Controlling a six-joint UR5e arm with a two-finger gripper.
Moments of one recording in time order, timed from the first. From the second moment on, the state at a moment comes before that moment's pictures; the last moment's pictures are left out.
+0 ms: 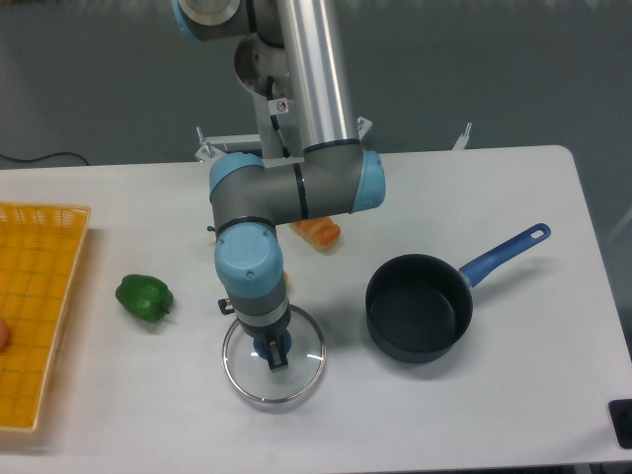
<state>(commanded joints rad) 2.23 -2.12 -1.53 -1.05 1.58 1.47</state>
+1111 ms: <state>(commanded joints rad) 2.22 -2.14 -1.53 -1.05 1.60 1.46</state>
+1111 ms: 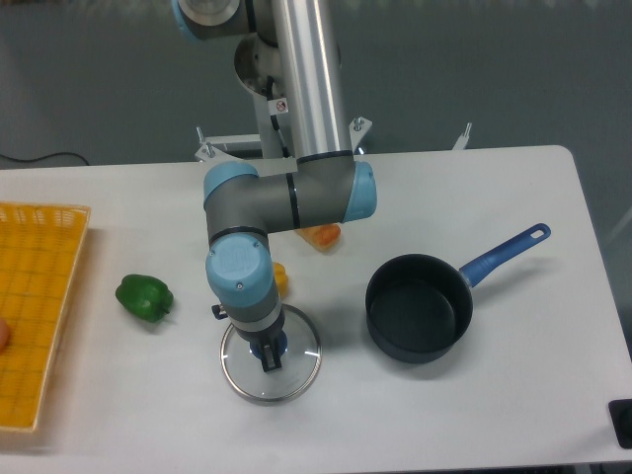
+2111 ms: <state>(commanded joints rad) 2.22 -2.14 -1.53 -1.05 1.61 1.46</state>
